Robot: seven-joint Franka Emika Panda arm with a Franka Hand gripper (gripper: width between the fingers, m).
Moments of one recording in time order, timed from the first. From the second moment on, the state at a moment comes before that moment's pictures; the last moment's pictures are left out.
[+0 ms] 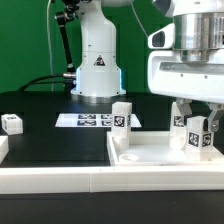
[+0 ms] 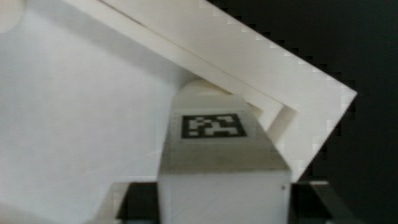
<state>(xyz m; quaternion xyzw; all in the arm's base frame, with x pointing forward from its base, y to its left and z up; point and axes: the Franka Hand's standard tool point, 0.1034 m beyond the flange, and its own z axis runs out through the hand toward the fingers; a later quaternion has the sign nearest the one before) 0.621 0.119 0.078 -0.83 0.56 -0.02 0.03</state>
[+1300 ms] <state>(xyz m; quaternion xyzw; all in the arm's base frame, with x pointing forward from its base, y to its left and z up) 0.621 0.125 0.081 -0.81 0.58 -0.01 0.03</state>
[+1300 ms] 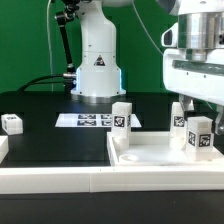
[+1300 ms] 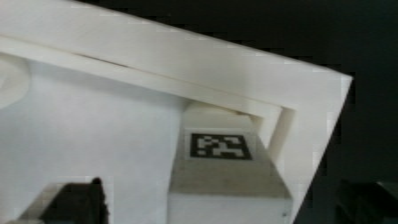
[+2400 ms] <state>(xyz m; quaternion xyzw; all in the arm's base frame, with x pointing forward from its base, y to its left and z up) 0.628 0.119 0.083 -0.98 0.21 -0.04 0.02</state>
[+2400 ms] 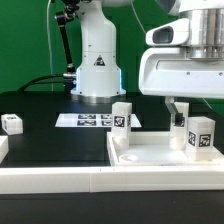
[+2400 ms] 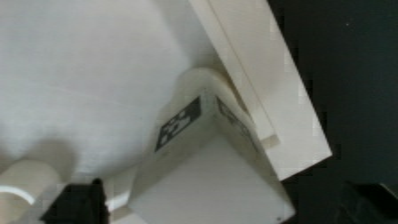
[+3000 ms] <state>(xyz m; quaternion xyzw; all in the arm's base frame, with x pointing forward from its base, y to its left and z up) 0.627 0.118 0.083 -1.00 0.03 -0.04 0.00</state>
